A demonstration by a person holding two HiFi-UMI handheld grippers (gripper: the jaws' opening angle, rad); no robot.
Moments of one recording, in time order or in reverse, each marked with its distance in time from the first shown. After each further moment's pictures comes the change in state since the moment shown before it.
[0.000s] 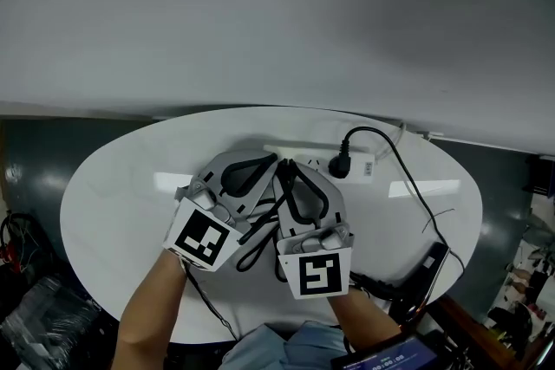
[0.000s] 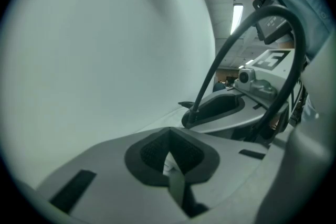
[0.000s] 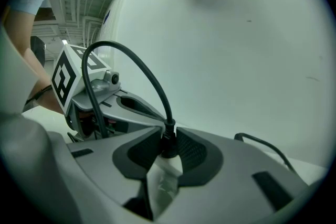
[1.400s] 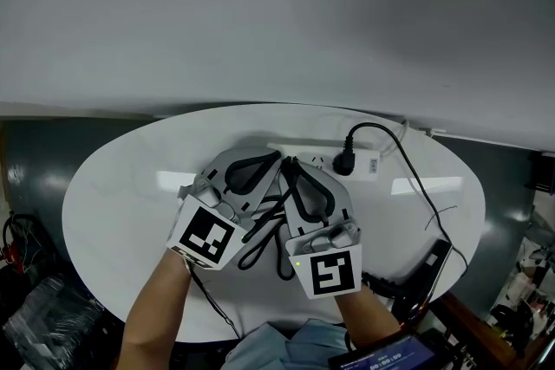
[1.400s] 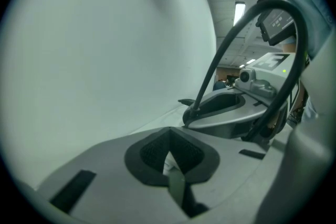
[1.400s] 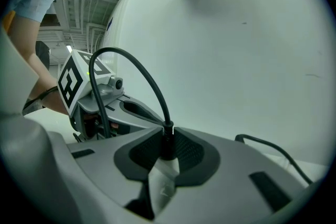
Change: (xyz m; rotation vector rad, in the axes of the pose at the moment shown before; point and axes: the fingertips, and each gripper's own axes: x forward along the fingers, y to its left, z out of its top) left arm 0.001 0.000 0.000 -0.016 0.020 -0.002; right arm -0.004 -0.010 0.023 0.248 -0.222 -0.056
